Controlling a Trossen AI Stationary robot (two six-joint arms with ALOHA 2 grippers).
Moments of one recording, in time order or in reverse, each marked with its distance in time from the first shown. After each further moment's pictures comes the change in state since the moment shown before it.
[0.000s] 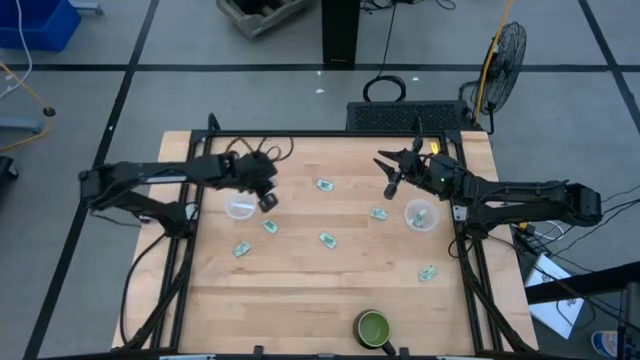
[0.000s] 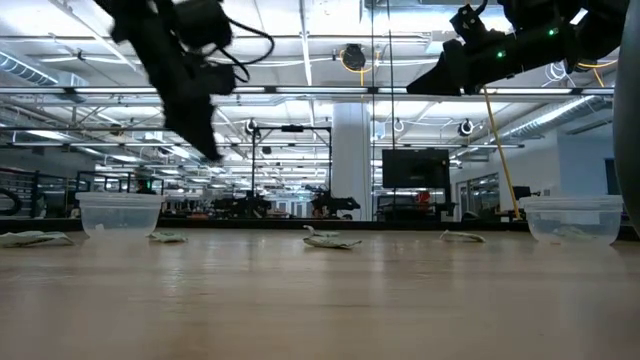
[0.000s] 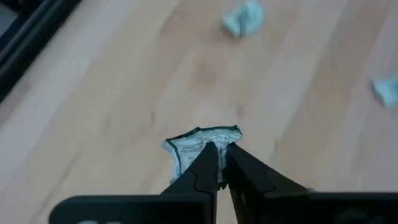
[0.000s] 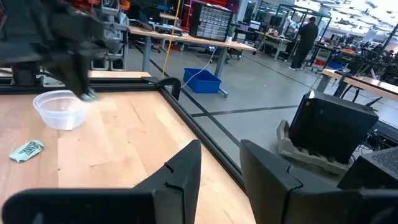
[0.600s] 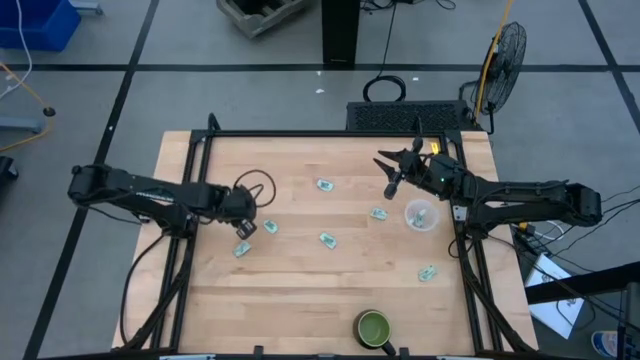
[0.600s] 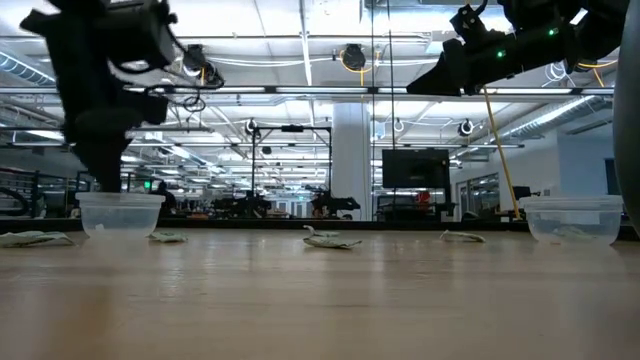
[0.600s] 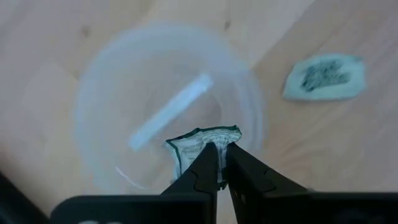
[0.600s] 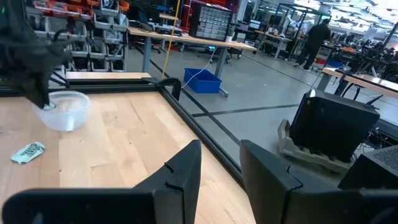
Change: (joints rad) left arm -0.299 -0.105 -0.243 -0.218 -0.118 -0.516; right arm 0.000 0.000 0.000 0.000 0.000 0.011
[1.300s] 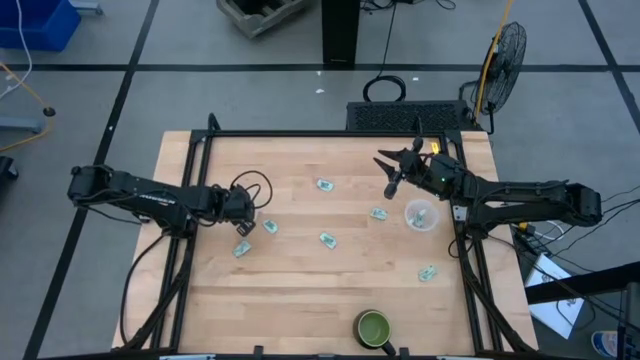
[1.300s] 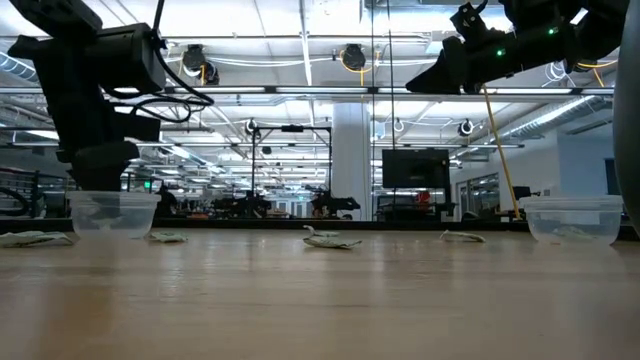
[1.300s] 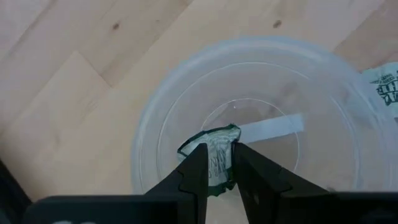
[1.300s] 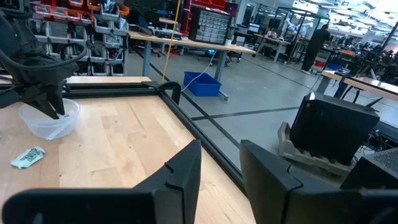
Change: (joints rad) left arm 0.025 0.000 -0.104 0.100 -0.104 -0.011; right arm 0.000 0.000 0.000 0.016 0.000 0.000
